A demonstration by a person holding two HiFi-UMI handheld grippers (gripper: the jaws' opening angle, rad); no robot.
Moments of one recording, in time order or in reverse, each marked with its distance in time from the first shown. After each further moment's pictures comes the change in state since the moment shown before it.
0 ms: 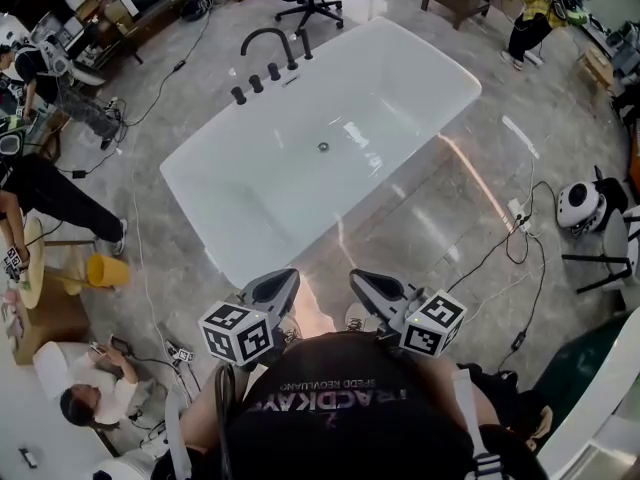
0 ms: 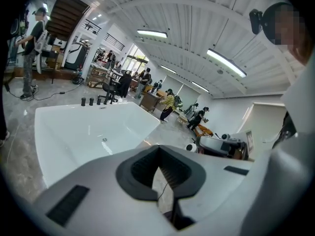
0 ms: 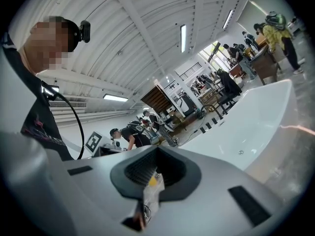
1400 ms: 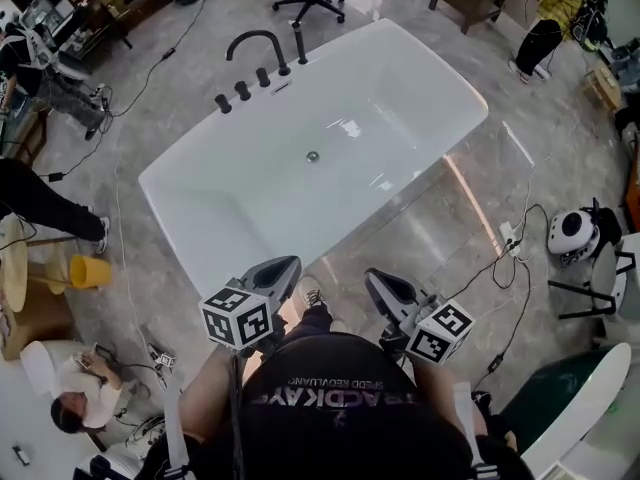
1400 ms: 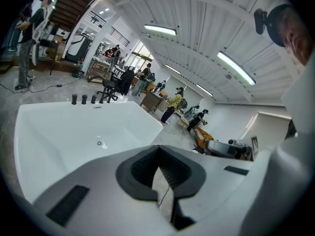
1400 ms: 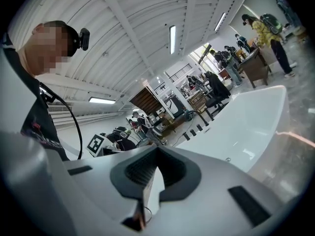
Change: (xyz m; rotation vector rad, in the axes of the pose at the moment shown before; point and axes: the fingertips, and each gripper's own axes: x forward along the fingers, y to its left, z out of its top) left arm 0.118 0.043 0.072 -0.072 0.006 -0.020; right arm 0.013 -0.116 0.074 0.041 -0.010 -0.108
